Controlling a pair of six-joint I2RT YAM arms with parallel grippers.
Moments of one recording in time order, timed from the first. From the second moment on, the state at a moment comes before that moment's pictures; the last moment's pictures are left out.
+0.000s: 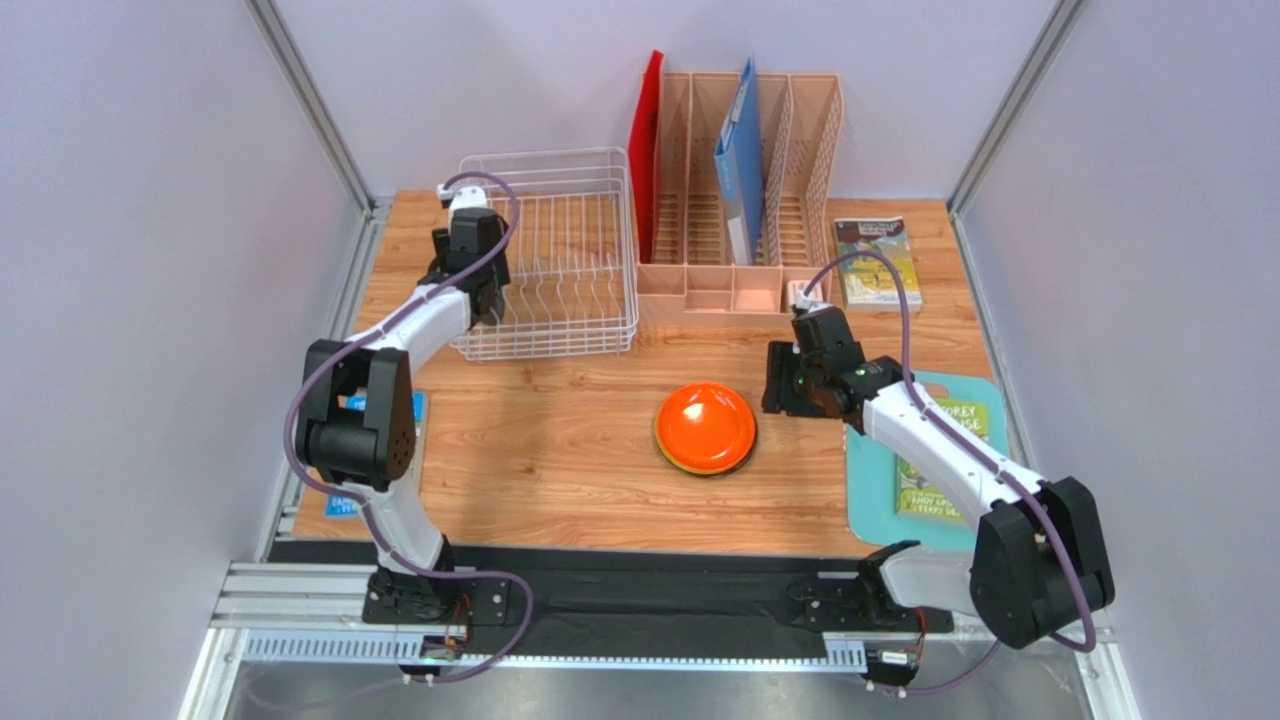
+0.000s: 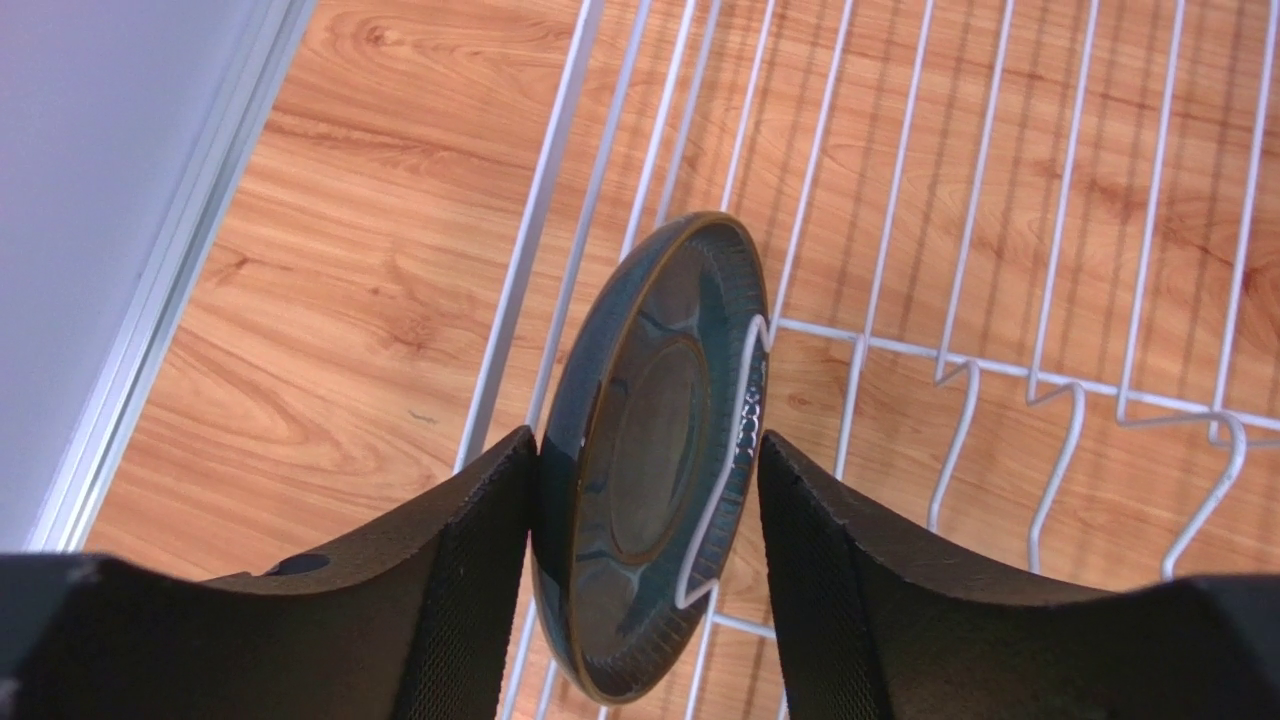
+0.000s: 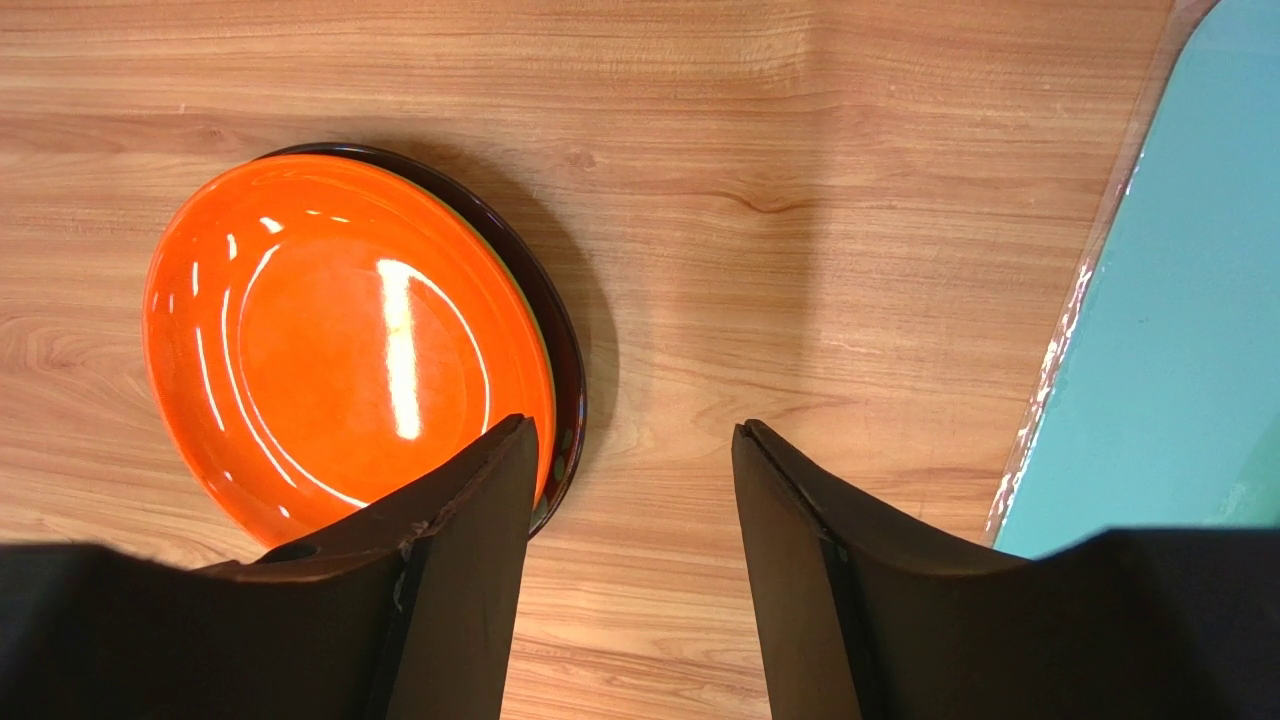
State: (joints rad) left arm -0.17 1.78 1.23 -0.02 -0.44 -0.18; right arm 0.40 1.26 0.82 -0.52 0.06 0.42
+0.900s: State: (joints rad) left arm -0.16 1.73 1.20 -0.04 -0.44 -0.09; right arm 0.40 1.28 0.82 -0.52 0.05 0.41
